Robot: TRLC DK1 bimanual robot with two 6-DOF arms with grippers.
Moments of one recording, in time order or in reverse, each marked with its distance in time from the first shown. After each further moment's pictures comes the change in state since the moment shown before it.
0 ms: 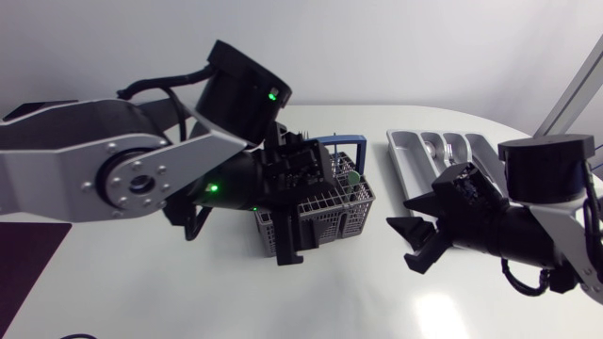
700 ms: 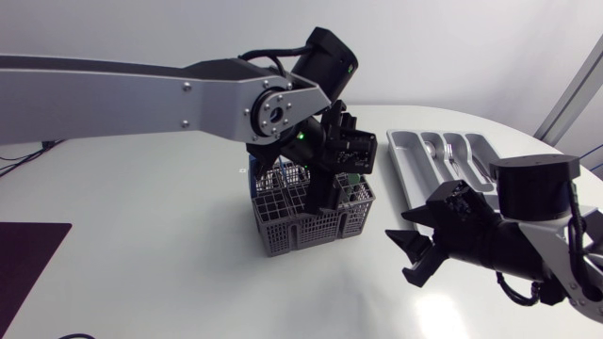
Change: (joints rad) left arm 0.044 0.393 0.427 -0.143 -0.016 0.420; right arm 0.000 0.019 -0.066 0.063 0.000 -0.037
